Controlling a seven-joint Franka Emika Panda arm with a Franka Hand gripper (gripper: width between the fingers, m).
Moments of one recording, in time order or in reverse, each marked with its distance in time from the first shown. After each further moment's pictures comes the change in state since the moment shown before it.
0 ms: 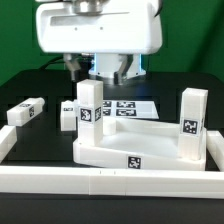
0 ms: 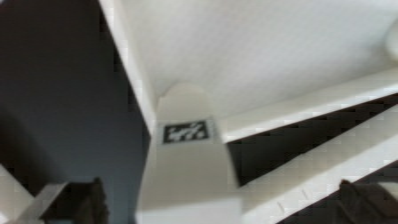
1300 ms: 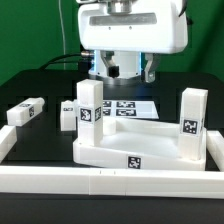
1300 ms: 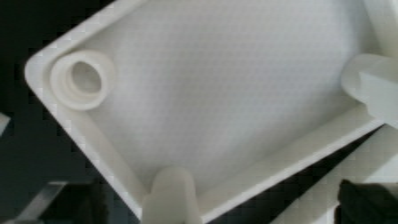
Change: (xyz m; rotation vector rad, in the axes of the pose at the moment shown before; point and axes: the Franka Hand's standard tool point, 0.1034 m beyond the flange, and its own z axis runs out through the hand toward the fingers) arm -0.044 -0.017 0.012 0.003 -0.017 0.221
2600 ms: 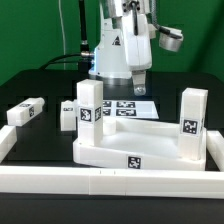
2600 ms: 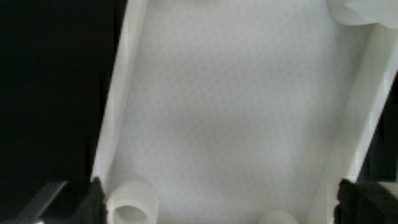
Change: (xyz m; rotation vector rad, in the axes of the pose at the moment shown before) arm -0.018 -0.001 0.019 0.053 -0.058 0.794
